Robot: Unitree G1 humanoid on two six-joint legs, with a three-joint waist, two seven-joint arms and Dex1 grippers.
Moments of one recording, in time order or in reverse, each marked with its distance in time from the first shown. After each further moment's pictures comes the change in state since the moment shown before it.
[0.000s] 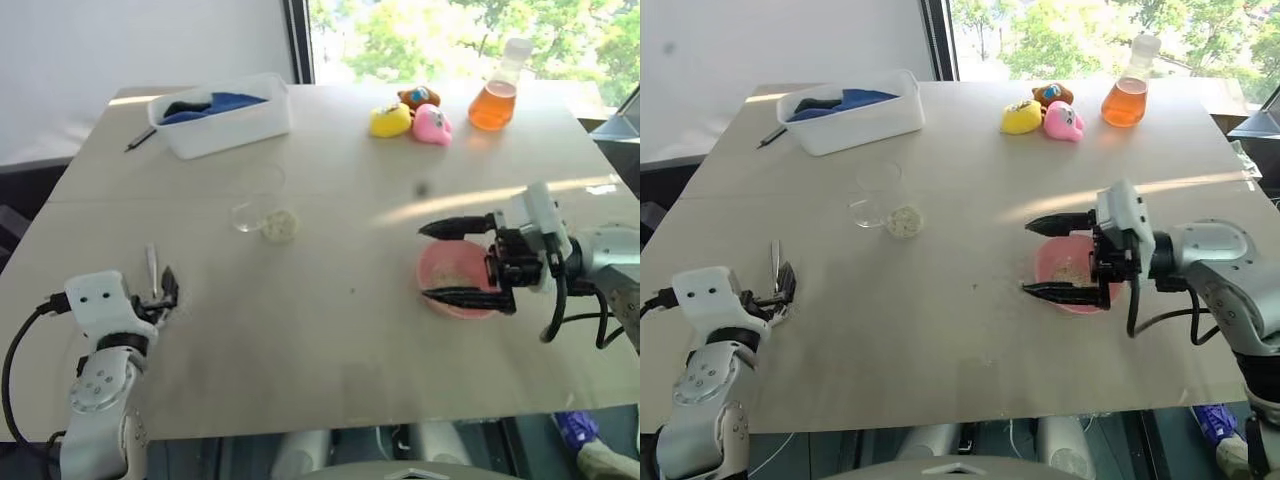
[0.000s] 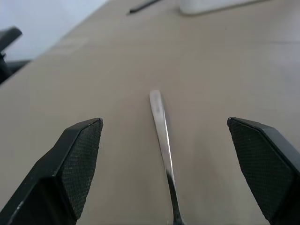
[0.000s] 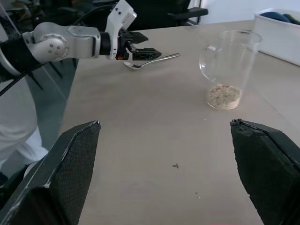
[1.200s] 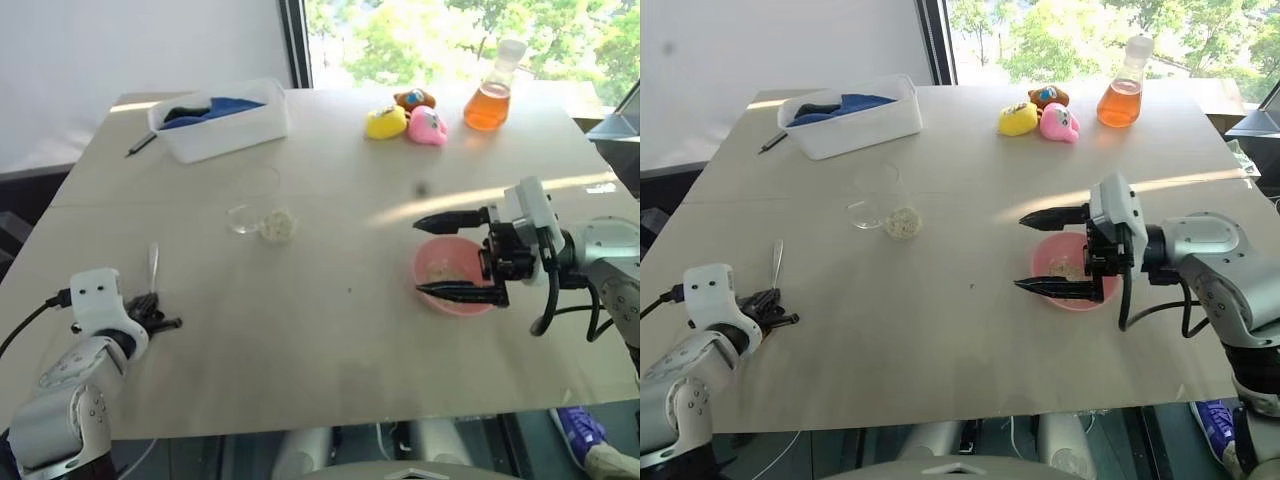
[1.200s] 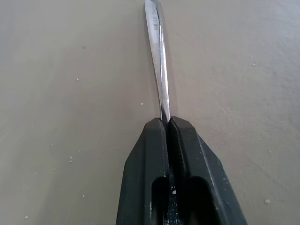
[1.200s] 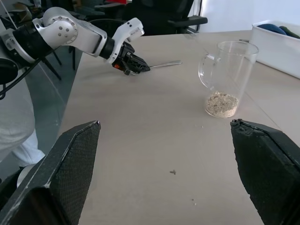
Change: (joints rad) left arm -0.098 0.138 0.102 0.111 -0.131 0.396 -0.136; right arm -0.023 0.050 -0.002 0.012 -0.029 0.015 -0.008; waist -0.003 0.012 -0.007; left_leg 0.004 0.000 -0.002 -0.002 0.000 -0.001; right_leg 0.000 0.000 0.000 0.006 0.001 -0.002
